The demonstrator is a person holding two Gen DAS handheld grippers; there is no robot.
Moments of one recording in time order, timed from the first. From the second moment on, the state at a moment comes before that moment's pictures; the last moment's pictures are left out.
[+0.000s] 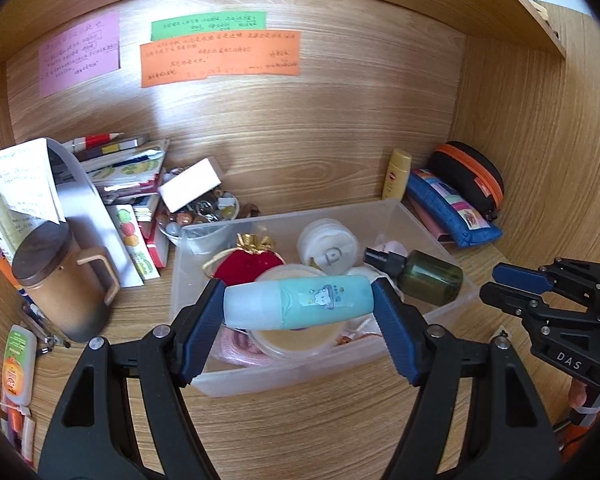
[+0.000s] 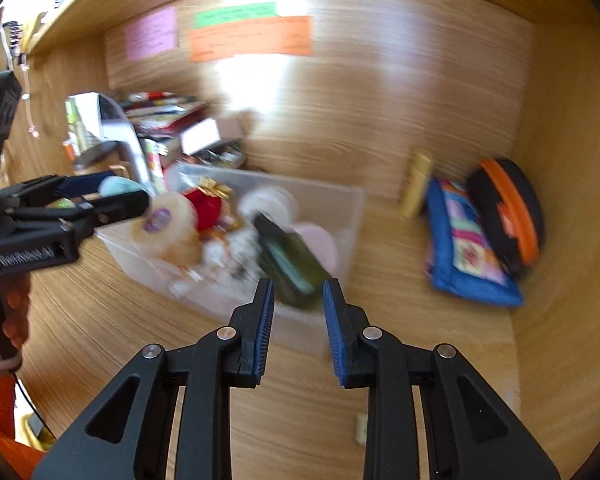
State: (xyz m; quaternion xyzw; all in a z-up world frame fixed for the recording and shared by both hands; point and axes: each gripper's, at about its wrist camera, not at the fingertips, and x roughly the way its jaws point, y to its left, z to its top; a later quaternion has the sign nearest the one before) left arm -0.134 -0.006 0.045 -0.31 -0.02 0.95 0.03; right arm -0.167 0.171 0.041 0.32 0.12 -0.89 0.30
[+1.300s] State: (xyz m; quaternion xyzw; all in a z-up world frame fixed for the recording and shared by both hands) left arm -0.127 0.058 0.035 -0.32 0.00 0.94 0.09; right arm -0.161 0.231 0.005 0.37 0.11 -0.88 0.26
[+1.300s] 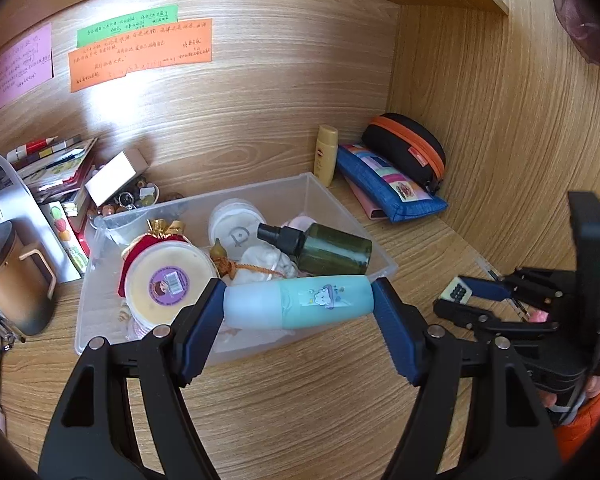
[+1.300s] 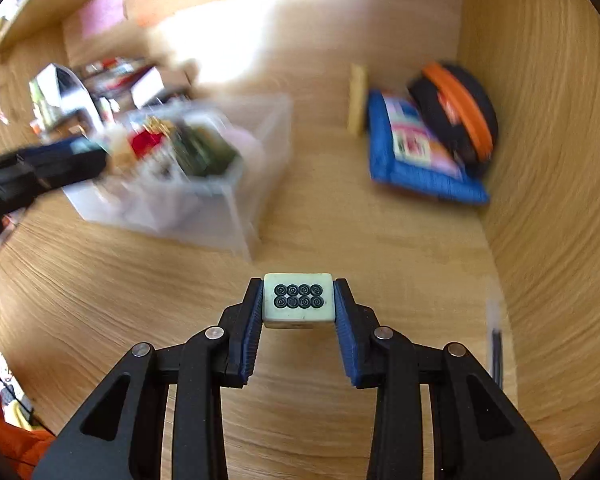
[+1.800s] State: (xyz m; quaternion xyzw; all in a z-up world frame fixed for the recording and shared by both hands) left arm -0.160 0.023 0.052 -0.32 0.00 0.95 0.07; right arm -0.184 0.152 0.063 0.30 0.12 -0.89 0.33
